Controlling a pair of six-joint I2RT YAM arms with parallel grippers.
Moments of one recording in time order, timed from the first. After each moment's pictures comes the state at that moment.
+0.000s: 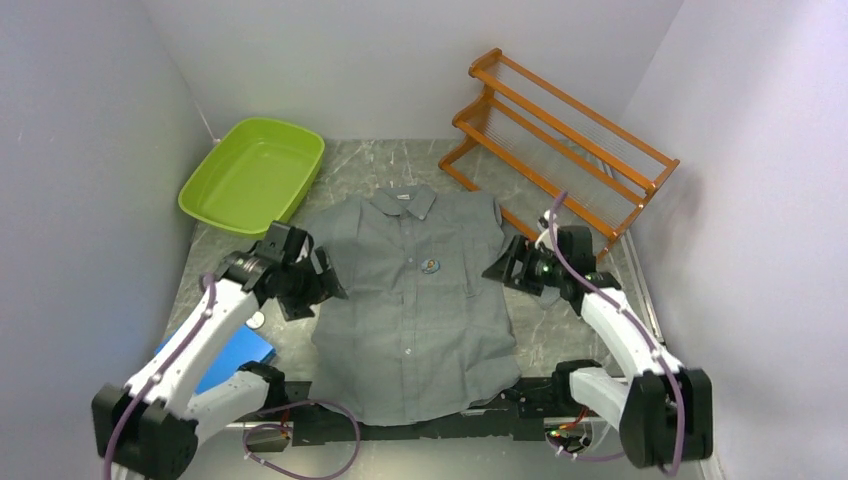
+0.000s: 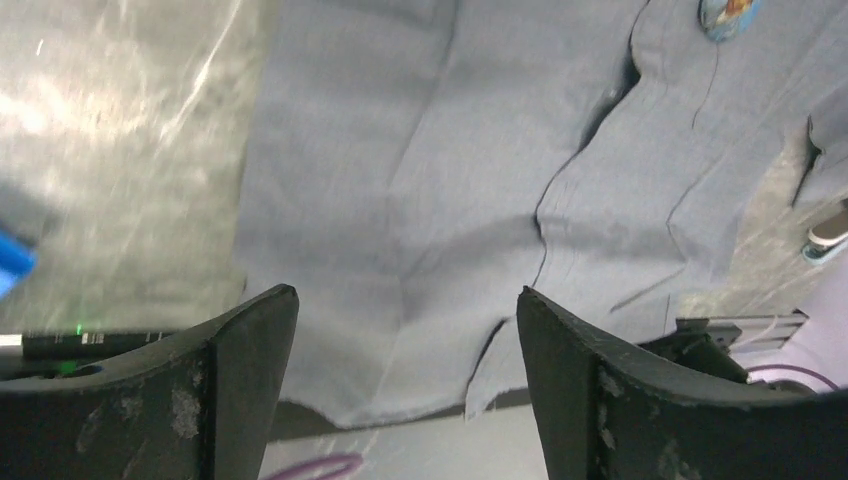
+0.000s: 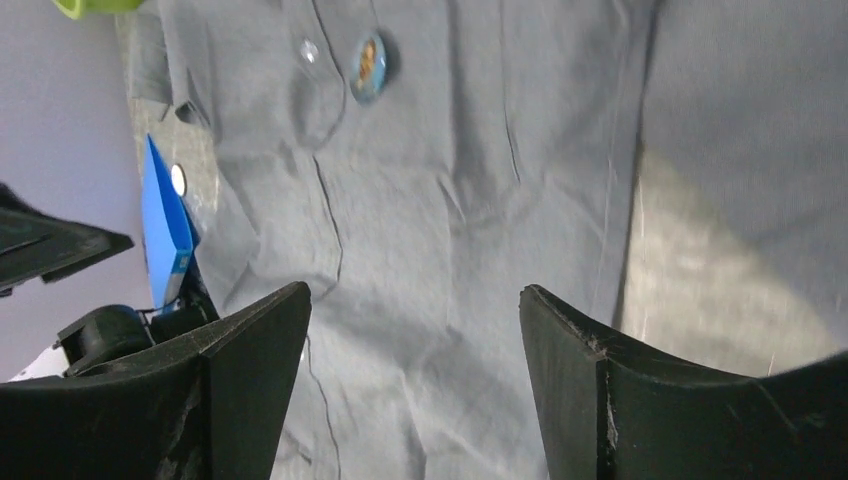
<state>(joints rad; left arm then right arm) -0.36 0.94 0.85 -1.03 0.12 -0.81 0.09 0.98 0.52 -0.34 -0.57 0.53</state>
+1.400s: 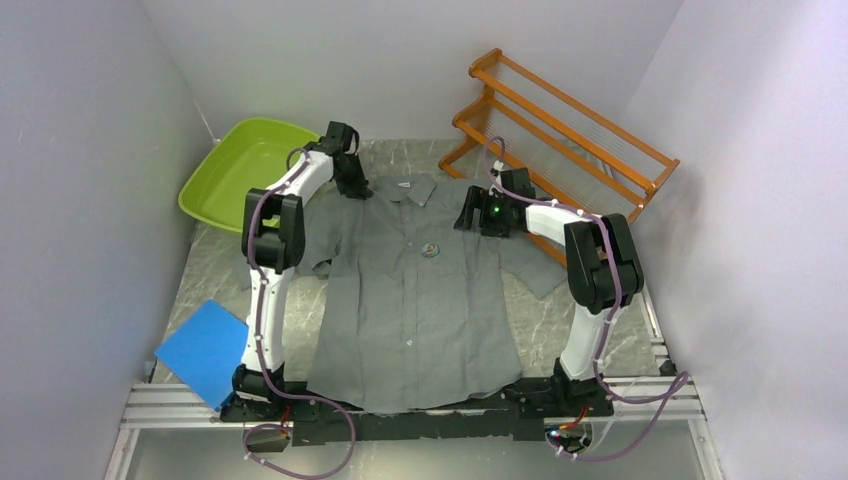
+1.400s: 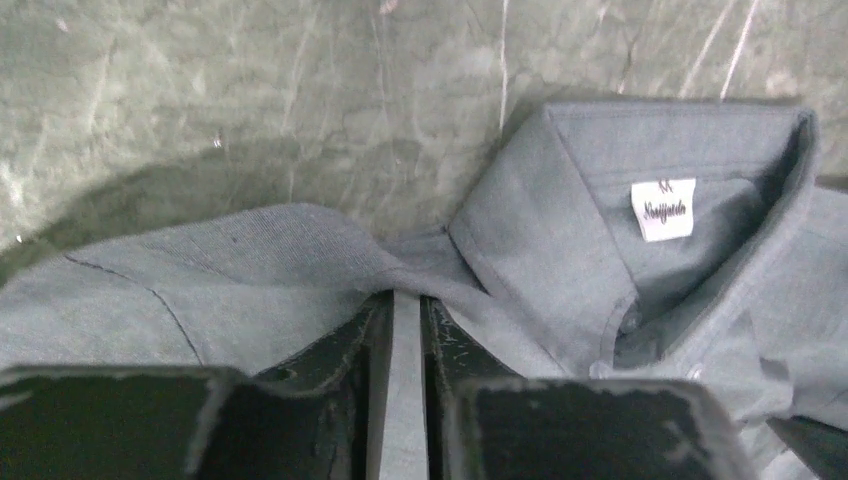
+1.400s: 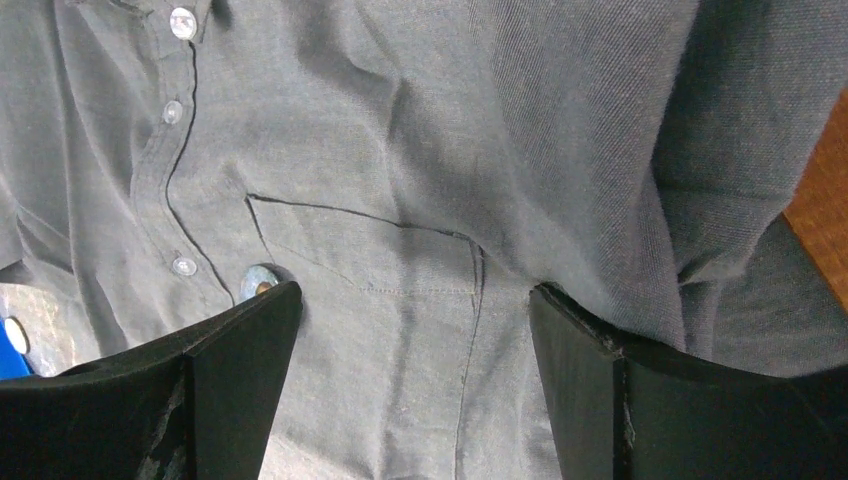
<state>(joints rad) -0.22 2.44 2.09 -0.69 0.12 -0.53 0.23 1.90 1.15 -0.12 -0.35 0.42</state>
